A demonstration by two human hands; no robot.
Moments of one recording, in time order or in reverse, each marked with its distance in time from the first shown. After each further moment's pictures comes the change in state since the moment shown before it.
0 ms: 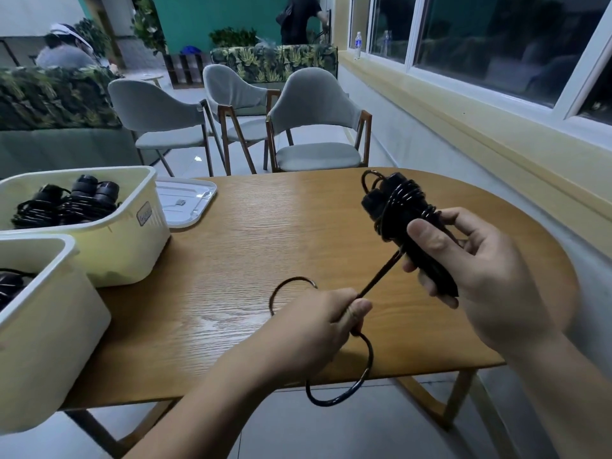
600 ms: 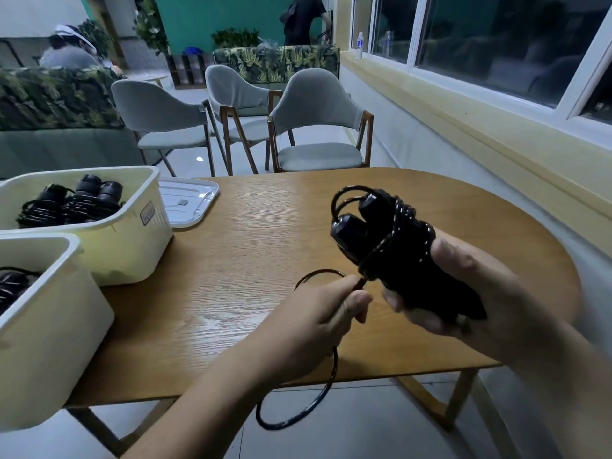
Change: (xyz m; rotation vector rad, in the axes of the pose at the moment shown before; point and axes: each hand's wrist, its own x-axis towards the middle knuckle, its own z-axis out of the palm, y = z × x) left_hand -0.005 -0.011 -0.002 -0.075 0.117 0.161; right_hand 0.005 0.001 -0.007 0.416 -0.604 0.160
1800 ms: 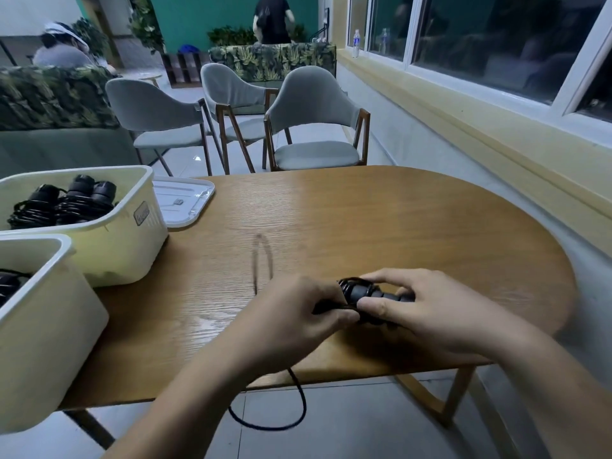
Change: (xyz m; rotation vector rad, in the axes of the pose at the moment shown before) left_hand -0.003 0.001 -0.017 0.116 0.031 -0.065; right_hand 0.008 0.016 0.000 -0.934 0.186 0.456
